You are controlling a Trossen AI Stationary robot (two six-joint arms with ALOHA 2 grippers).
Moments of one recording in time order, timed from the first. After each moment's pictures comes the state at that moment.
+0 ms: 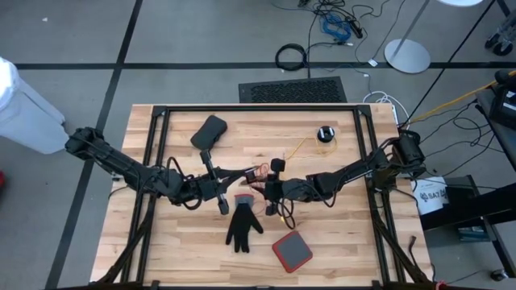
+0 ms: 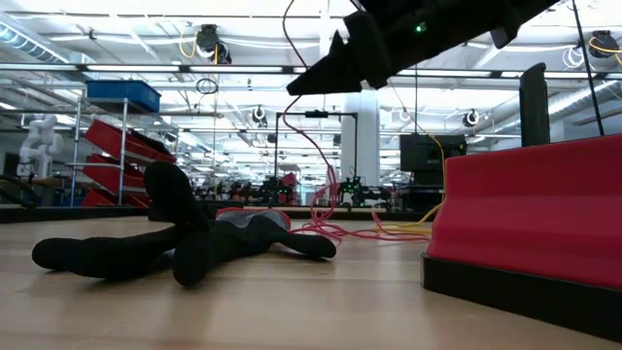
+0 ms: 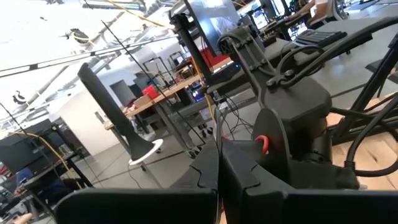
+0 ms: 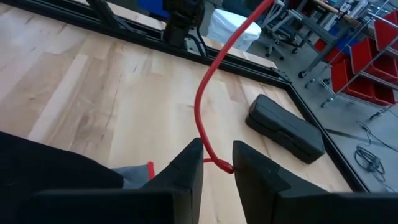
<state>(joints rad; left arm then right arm) -0.44 1.27 0.86 0.58 -0.72 0.63 0.24 1.72 0.92 0.44 0.50 -0.20</state>
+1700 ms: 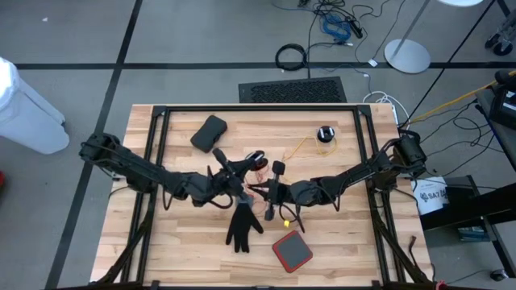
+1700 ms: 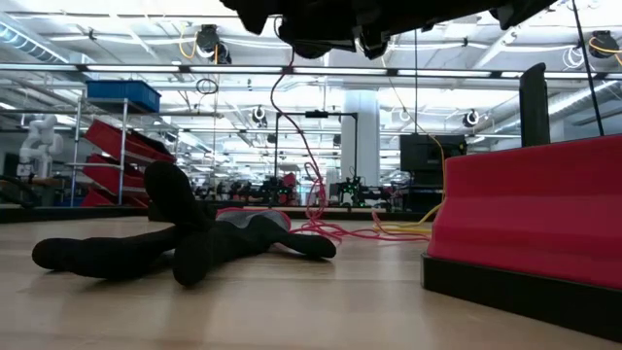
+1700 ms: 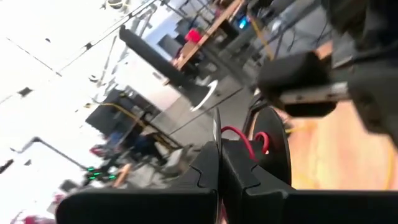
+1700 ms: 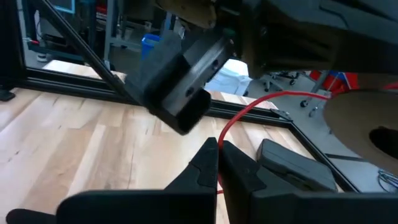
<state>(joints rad) -0.34 1.49 0.86 0.67 -0.94 0.87 0.29 1.70 0.92 0.65 0.52 -0.17</state>
